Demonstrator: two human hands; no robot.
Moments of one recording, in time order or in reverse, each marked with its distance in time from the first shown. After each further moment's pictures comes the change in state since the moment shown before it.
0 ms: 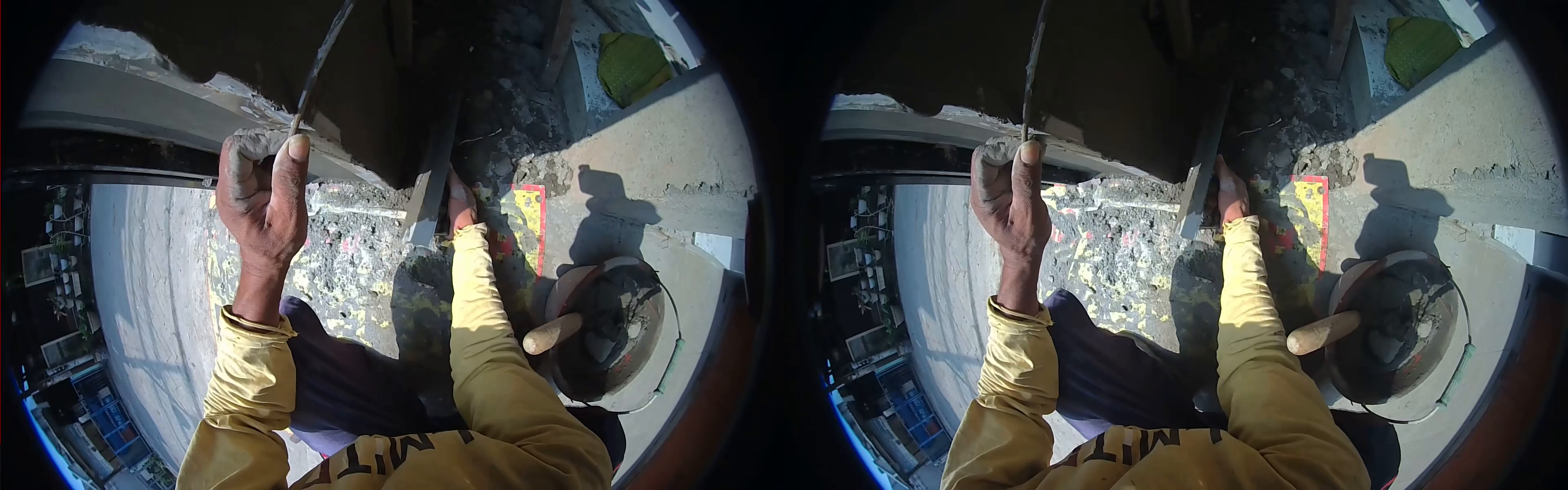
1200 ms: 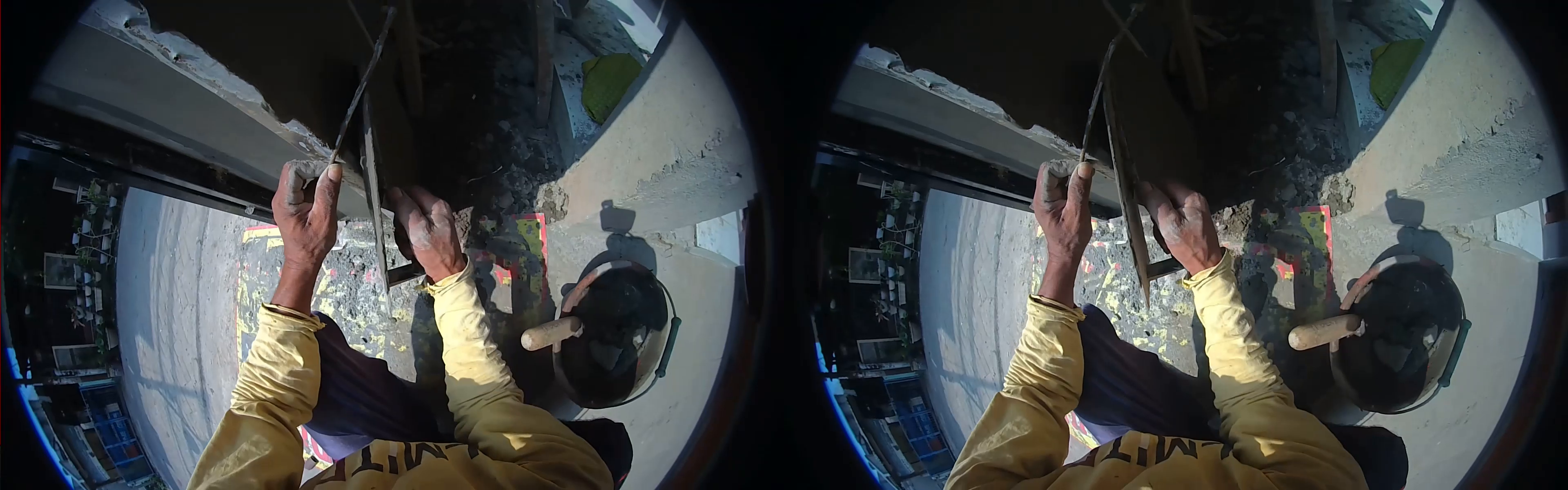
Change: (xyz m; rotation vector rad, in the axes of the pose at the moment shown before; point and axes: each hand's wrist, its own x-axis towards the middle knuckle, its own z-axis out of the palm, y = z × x) left_hand 0.003 0.006 -0.002 0.034 -0.006 -0.042; right_hand -0.118 -0.154 0.064 -0.223 -0.202 -0.933
